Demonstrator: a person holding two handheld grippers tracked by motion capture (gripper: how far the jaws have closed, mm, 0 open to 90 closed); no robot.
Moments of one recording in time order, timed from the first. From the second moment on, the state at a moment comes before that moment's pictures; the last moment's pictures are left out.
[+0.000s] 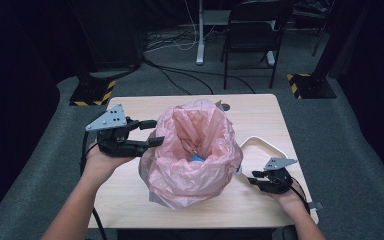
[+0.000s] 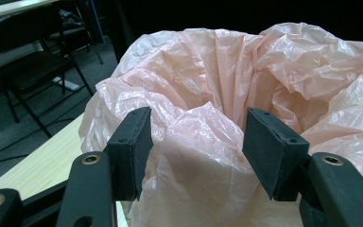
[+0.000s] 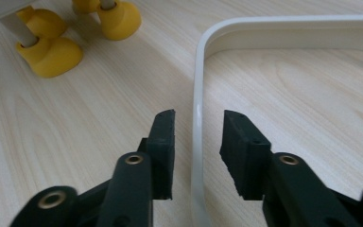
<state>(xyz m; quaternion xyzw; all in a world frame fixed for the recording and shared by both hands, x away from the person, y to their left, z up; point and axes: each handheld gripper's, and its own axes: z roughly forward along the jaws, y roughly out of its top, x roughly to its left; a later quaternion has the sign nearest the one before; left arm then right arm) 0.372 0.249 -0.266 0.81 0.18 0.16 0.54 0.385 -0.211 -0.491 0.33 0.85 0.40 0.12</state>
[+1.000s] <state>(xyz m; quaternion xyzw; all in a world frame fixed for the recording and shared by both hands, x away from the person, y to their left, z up) 0.369 0.258 -0.266 0.80 0.19 0.16 0.54 0.373 -0.211 -0.440 0.32 0.82 0.46 0.14</state>
